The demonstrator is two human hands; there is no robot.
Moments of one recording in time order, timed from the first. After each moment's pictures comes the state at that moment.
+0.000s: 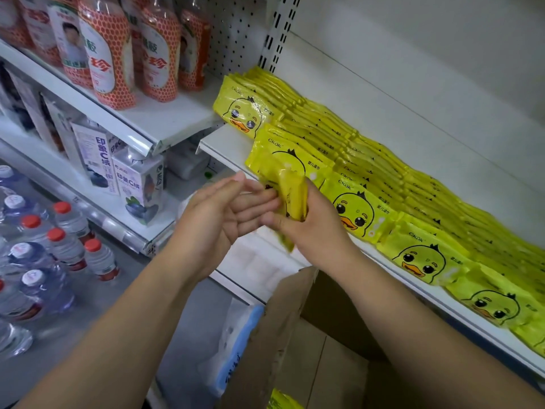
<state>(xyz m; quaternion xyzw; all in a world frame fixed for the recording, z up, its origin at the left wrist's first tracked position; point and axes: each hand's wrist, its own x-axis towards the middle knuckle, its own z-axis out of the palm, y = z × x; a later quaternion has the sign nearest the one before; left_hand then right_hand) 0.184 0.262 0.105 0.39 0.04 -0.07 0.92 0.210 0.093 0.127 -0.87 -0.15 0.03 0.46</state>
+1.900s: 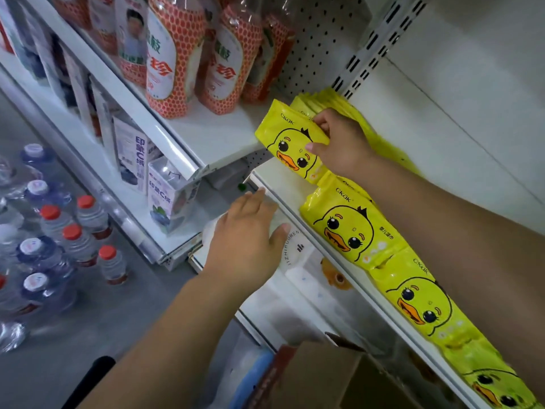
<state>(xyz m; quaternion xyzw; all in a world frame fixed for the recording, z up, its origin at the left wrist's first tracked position) 0.279 0.300 0.043 0.90 0.06 0.03 0.42 0.482 0.190 0.135 -0.97 -0.21 -0.02 0.12</state>
